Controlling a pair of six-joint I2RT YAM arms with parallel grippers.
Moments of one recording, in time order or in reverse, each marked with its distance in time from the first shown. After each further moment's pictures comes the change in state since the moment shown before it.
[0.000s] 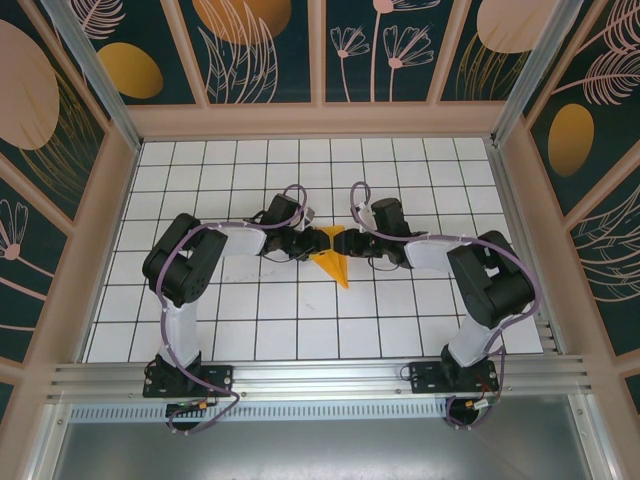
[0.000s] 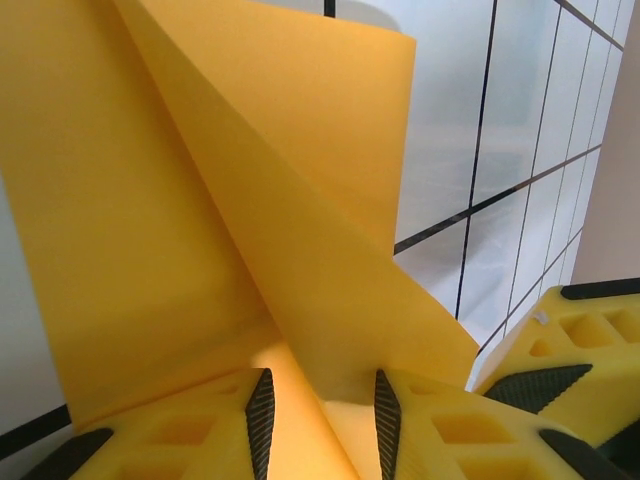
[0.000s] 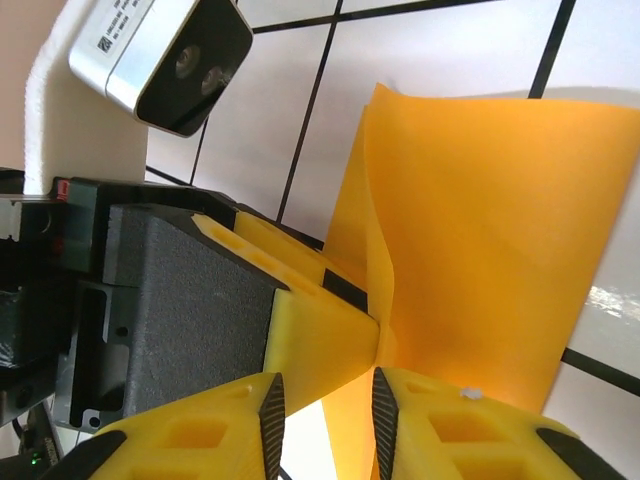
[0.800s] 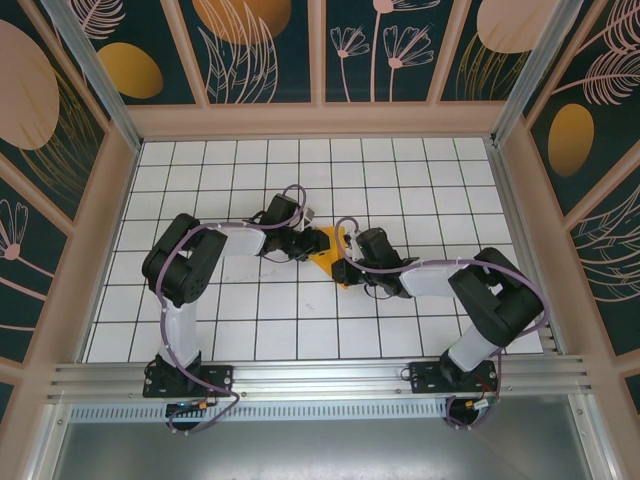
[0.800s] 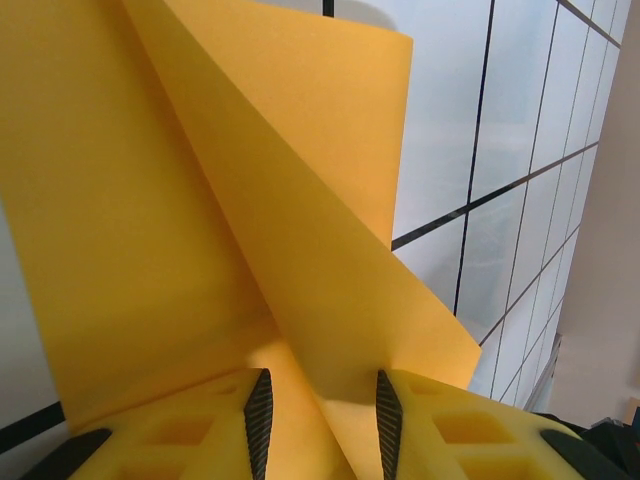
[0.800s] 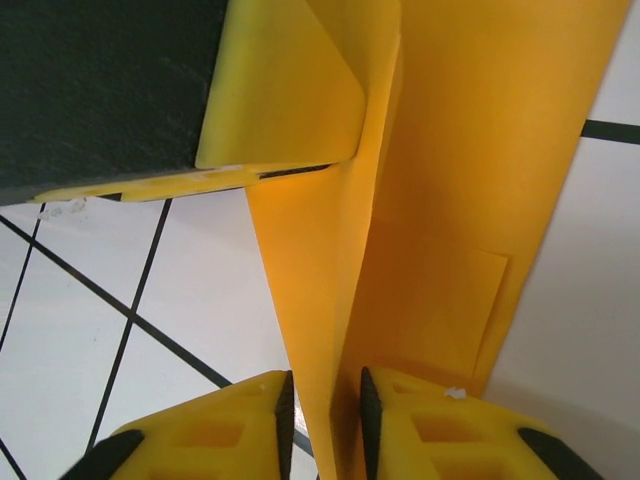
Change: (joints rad) left arm 0.003 -0.001 -0.004 0.004 0.009 0.000; right arm 0.193 -0.115 -0.188 0.032 0.312 -0.008
